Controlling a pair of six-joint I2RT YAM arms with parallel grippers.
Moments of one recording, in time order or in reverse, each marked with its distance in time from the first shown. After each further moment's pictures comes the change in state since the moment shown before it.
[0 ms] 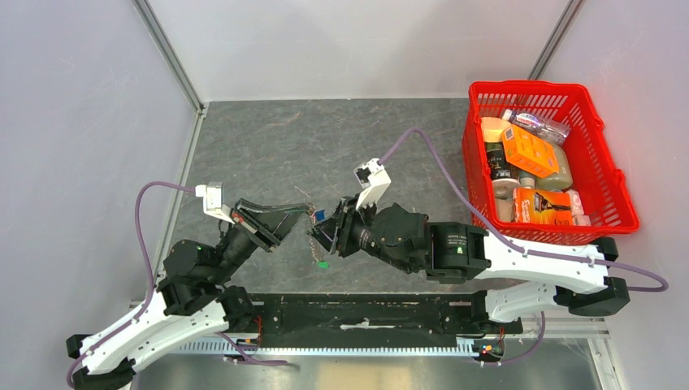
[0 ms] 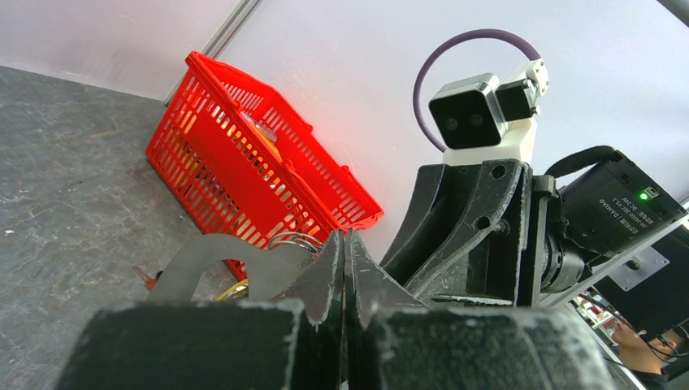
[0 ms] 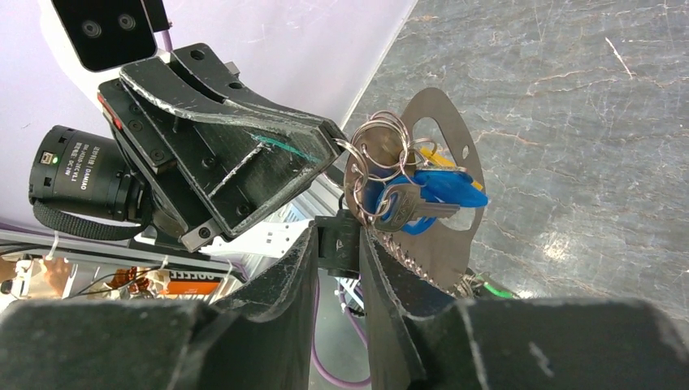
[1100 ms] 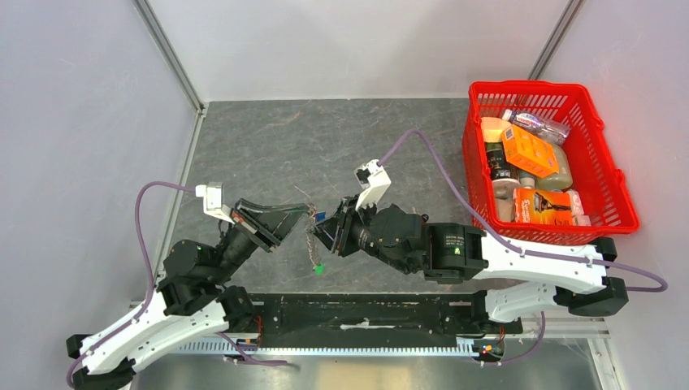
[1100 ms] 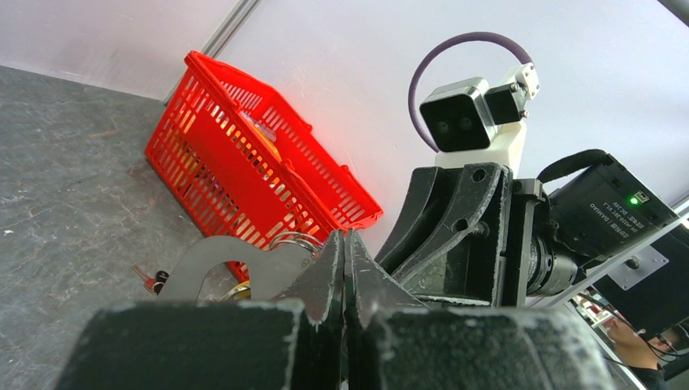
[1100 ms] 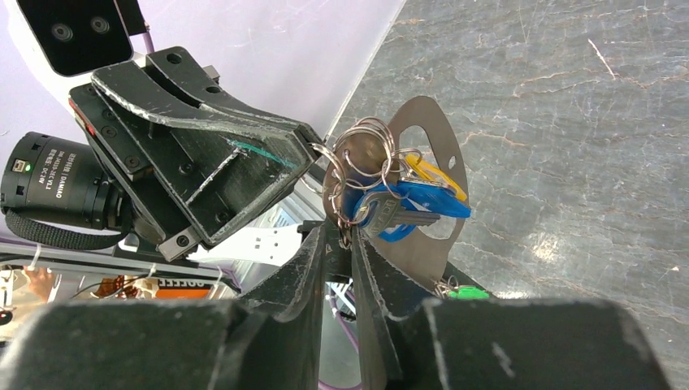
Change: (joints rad) left arm 0.000 0.000 0.000 0.000 0.002 0.000; right arm -0.005 0.002 -0.019 0.006 0.017 -0.001
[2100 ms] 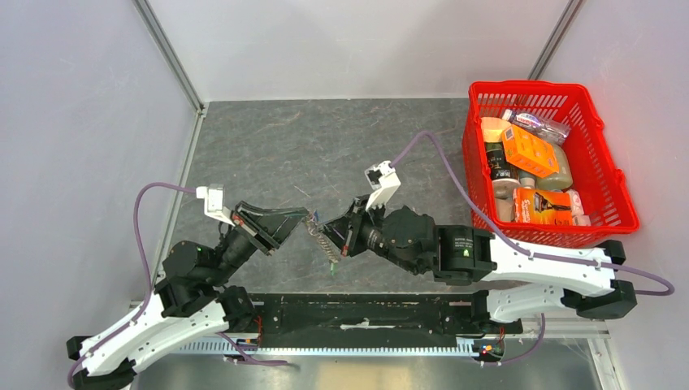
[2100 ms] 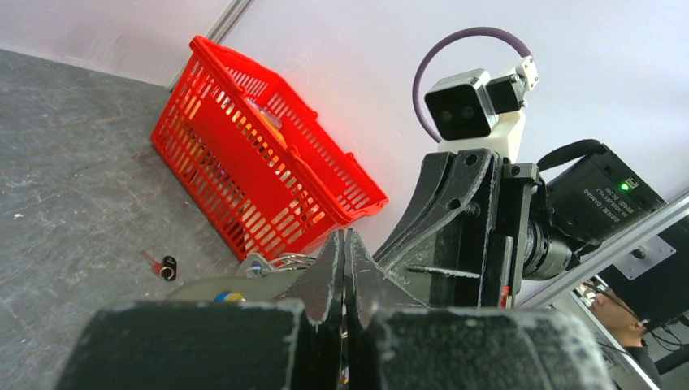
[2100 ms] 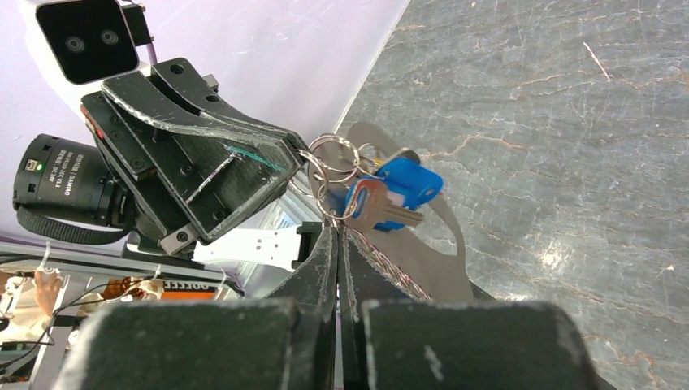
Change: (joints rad) left arm 0.000 -0.020 0.000 -0.043 0.012 0.000; right arm -0.013 -0.046 -0.054 0.029 0.002 0.001
